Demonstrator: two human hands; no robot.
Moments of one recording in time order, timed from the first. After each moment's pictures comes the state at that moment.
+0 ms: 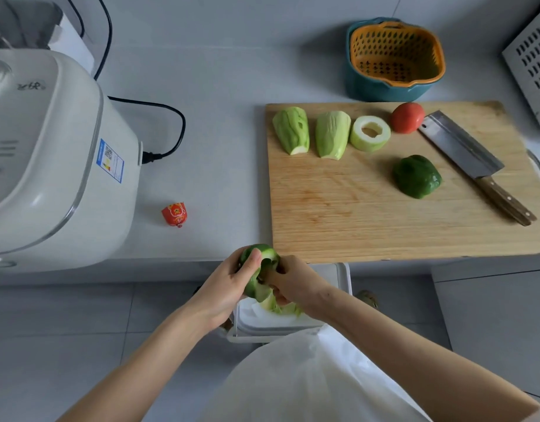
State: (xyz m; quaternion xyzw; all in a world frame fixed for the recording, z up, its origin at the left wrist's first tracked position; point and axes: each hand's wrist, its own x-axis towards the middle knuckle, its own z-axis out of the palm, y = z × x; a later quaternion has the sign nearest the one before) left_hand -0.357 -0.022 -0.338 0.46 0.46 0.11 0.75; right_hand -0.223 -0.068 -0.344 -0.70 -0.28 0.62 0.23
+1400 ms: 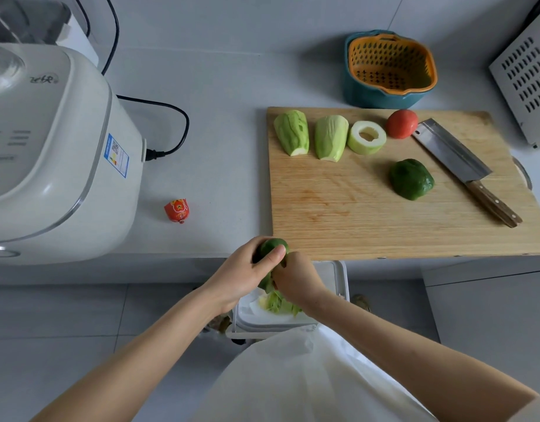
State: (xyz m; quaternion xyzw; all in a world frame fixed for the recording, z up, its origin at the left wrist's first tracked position) left_hand -0.343 -0.020 -0.325 0.56 0.43 0.09 0.70; right_hand -0.235 -0.073 -0.330 -0.76 -0.37 0.50 0.19
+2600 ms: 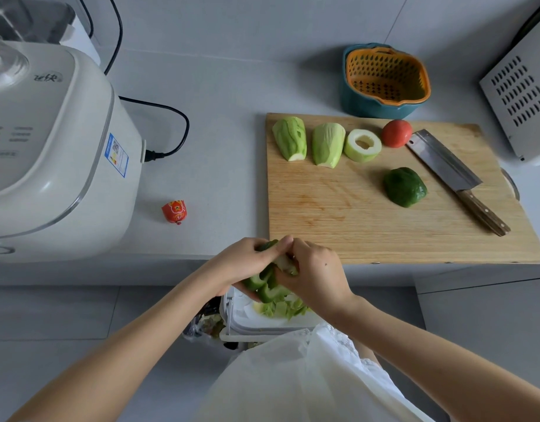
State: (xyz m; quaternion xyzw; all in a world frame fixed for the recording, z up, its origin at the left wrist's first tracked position) left_hand -0.329 -0.001 -0.304 0.59 0.46 -0.06 0.67; right_hand -0.208 -0.090 -0.322 -0.73 -0.63 0.10 0.25
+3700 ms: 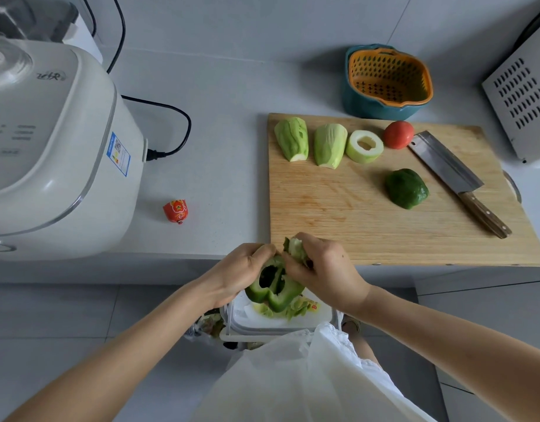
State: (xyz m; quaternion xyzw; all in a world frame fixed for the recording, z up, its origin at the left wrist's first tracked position) left_hand -0.342 -0.011 -0.314 0.55 0.39 0.03 0.74; right_hand -0.192 -0.088 -0.303 -0.66 -0.66 0.18 0.32
